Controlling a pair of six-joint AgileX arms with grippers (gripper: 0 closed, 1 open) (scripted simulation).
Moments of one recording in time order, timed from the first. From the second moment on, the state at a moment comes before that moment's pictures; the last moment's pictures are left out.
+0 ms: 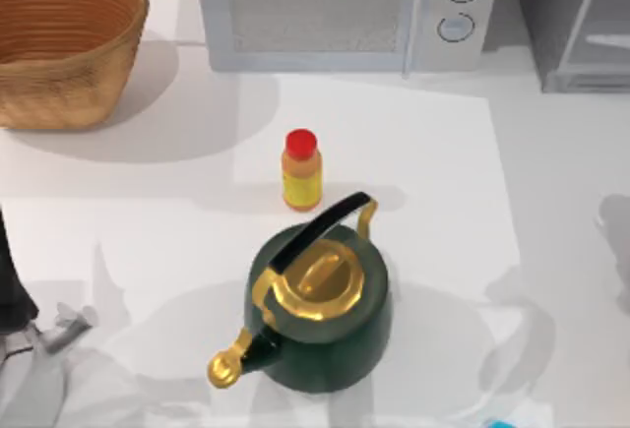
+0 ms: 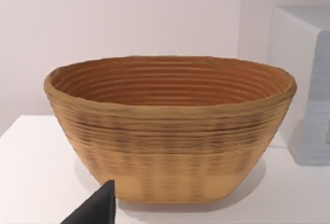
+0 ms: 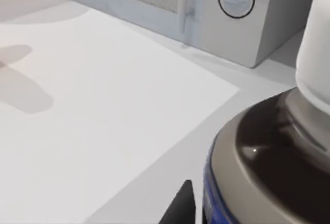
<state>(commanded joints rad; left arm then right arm) 0.00 0.00 0.00 0.00 0.00 0.00 -0.41 1.63 0.28 1.01 -0.99 -0.37</state>
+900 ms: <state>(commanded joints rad) 0.00 0.00 0.00 0.00 0.00 0.00 -0.50 1.50 0.39 0.53 -1.21 -0.54</state>
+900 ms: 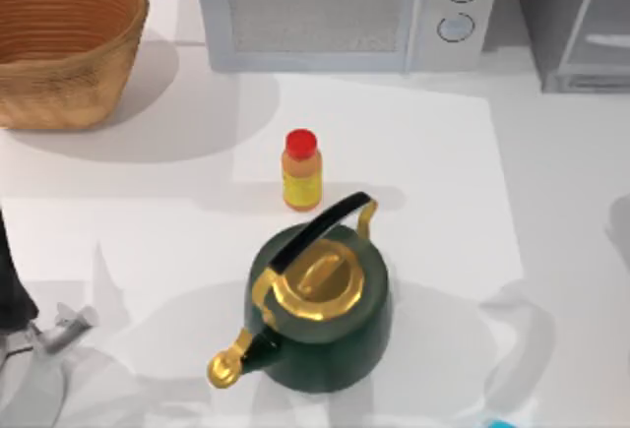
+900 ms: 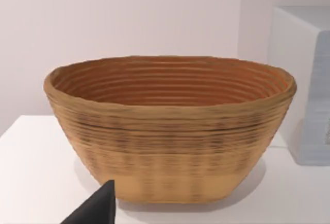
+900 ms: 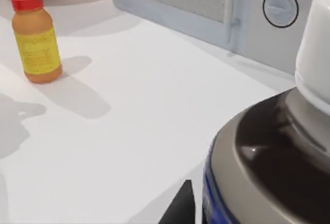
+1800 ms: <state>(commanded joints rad) 0.00 0.00 0.00 0.00 0.00 0.00 -0.20 0.53 0.17 0.23 -0.48 -0.24</state>
